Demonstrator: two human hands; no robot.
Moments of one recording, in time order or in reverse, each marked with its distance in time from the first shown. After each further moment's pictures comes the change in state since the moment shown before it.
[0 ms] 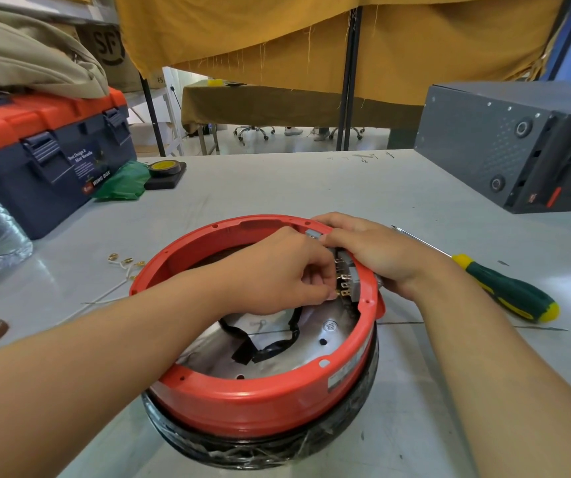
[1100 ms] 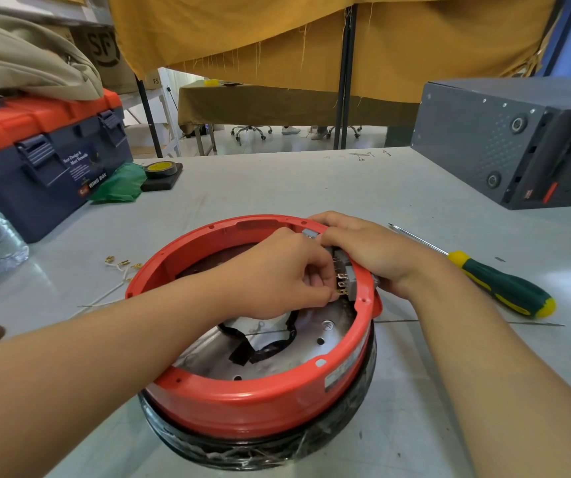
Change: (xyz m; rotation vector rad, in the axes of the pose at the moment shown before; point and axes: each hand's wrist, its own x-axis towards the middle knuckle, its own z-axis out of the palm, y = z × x) left_hand -0.001 0.006 0.004 -0.072 0.031 -0.046; right_hand 0.002 0.001 0.002 0.061 -0.011 0.009
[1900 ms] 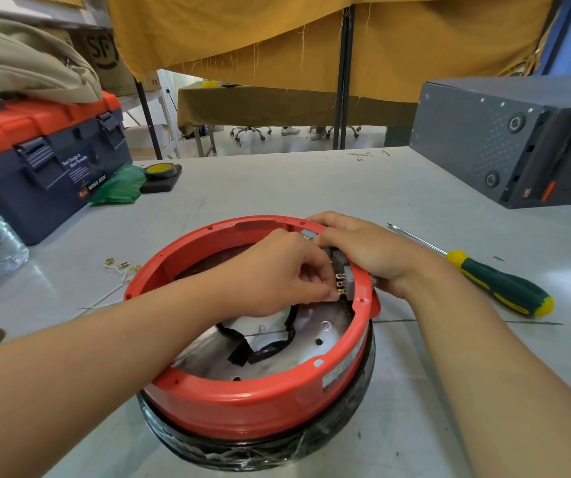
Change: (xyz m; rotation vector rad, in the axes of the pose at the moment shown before) left_hand 0.003 -0.005 0.001 -0.048 -0.012 -0.033; right_hand -0.003 -0.004 0.003 -0.051 0.033 0.020
